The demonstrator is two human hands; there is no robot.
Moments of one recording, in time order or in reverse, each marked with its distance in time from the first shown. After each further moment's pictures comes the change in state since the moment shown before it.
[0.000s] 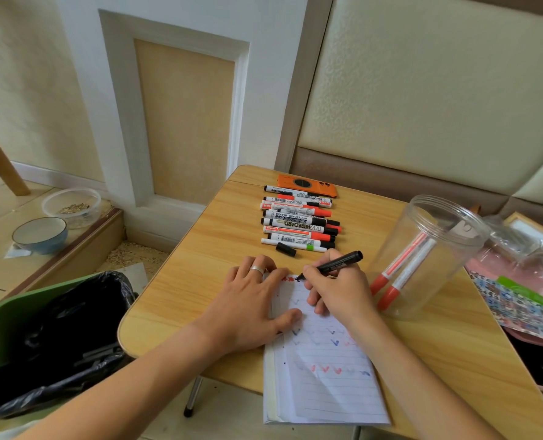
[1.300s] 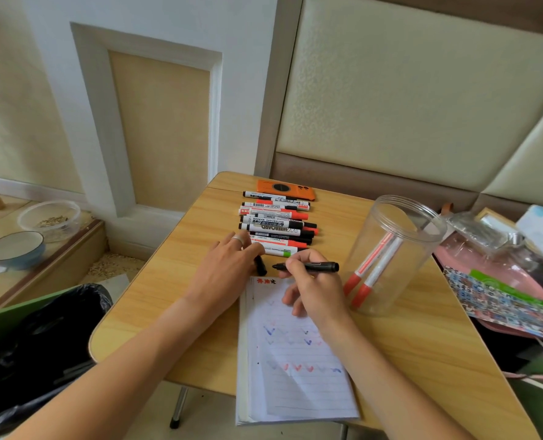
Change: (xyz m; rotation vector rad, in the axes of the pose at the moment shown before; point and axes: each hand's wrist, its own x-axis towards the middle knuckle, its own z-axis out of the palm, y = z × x) left_hand 0.055 -0.011 -0.004 0.125 0.234 0.002; right_hand -0.008 -0.002 -0.002 0.161 0.026 -0.032
